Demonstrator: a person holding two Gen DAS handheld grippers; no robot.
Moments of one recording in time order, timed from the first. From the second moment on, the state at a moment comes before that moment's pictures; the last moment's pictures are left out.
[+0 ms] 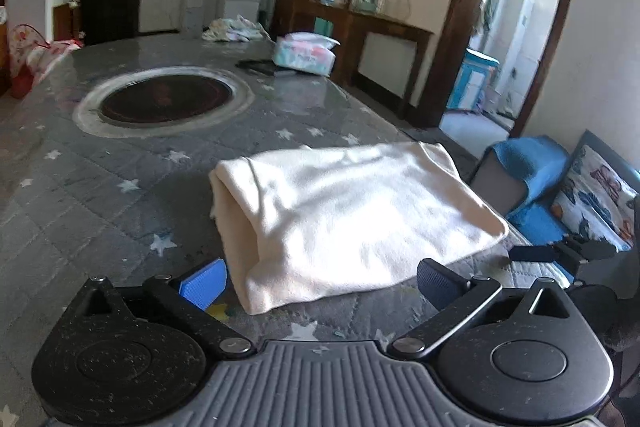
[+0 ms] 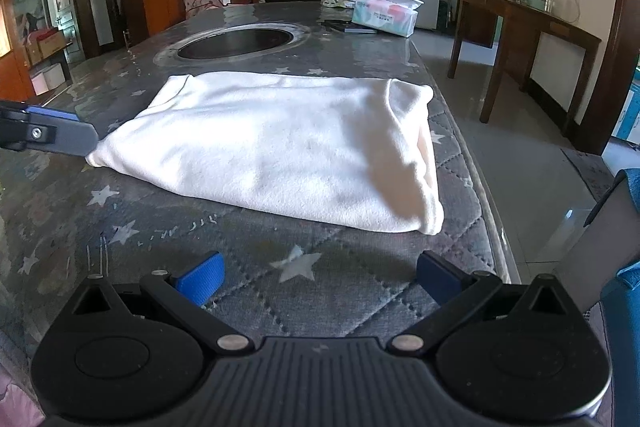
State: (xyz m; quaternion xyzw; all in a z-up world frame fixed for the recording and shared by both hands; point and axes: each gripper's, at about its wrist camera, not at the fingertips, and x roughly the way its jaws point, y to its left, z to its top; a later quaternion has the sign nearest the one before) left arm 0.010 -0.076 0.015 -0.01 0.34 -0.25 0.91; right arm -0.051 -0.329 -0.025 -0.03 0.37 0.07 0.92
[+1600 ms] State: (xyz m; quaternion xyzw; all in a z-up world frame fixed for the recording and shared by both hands) left arm -0.029 -0.091 0.015 0.05 0.36 -0.21 0.91; right arm -0.079 -0.303 -0.002 0.00 0.33 0.07 0.94
